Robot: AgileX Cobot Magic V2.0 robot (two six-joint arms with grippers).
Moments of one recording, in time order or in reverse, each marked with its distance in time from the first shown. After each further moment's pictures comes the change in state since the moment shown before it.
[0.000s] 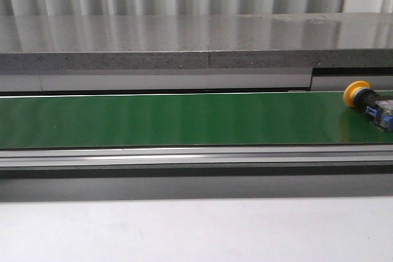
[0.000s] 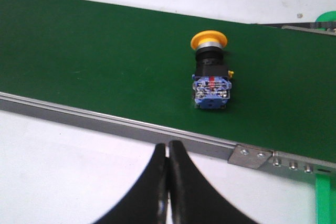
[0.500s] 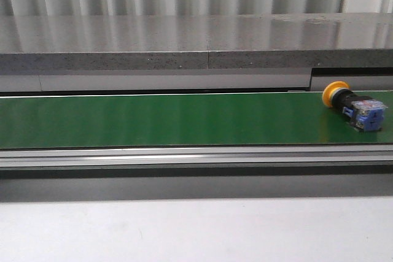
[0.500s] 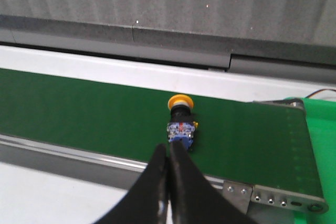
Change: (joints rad) left arm 0.000 0.000 0.000 0.013 -0.034 0.000; right arm 0.000 -0.555 0.184 0.001 -0.047 -0.001
